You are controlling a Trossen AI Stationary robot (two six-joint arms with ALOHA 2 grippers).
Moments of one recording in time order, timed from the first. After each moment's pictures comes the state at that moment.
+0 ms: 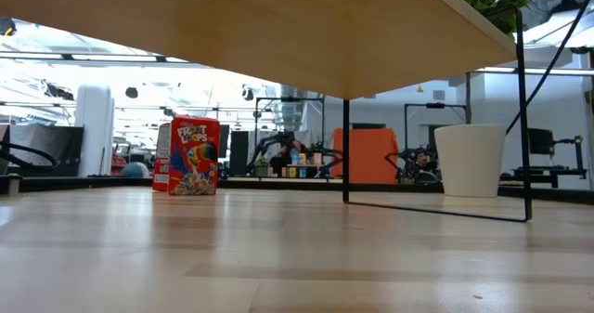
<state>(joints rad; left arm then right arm) -0.65 0.99 0.72 0.24 -0.63 -0.15 0.21 1.55 2.35 -1.06 0.19 -0.05</state>
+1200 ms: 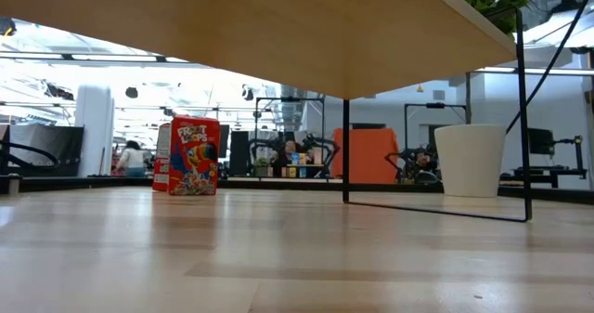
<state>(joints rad) -0.78 1.58 0.52 1.41 -0.76 0.02 0.21 1.57 2.35 -1.07 0.21 0.06</state>
